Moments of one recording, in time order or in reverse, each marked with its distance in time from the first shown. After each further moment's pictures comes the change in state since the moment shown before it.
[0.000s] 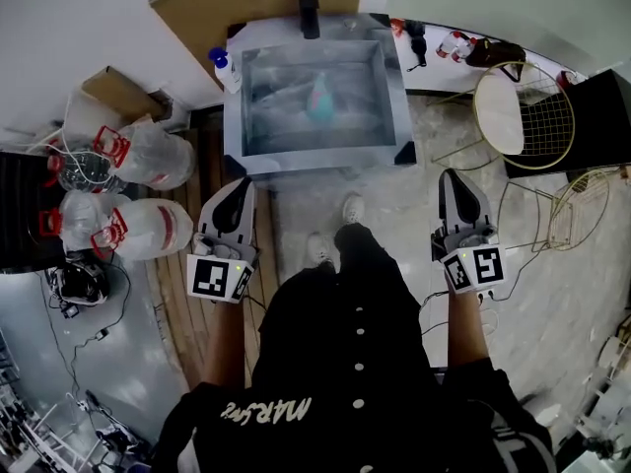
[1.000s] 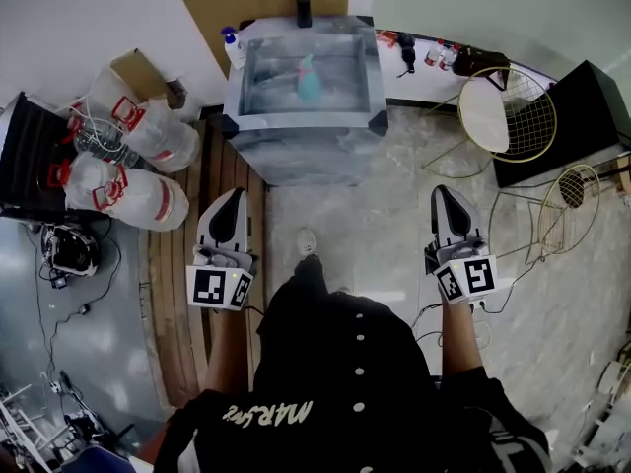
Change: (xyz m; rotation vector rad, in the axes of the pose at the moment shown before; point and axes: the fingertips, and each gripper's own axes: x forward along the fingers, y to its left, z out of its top) left arm -0.155 -0.141 0.026 -0.009 -0.128 0.148; right arm -0.200 0.025 0.008 -0.011 -0.073 0.068
